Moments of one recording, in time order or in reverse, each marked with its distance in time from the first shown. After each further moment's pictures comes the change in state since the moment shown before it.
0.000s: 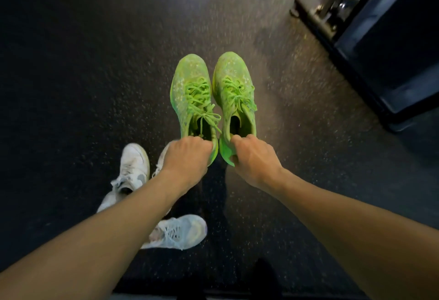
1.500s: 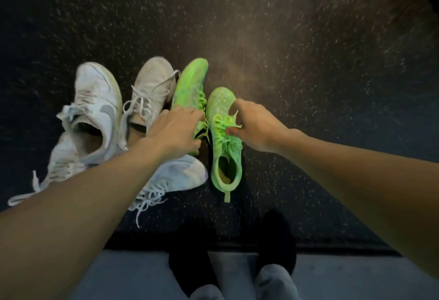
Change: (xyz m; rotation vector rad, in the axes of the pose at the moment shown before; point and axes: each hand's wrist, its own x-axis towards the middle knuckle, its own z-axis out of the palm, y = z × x) left_hand 0.013 -0.014 0.250 -0.261 -0.295 0.109; right_hand 0.026 0.072 0.221 0.242 -0.281 0.066
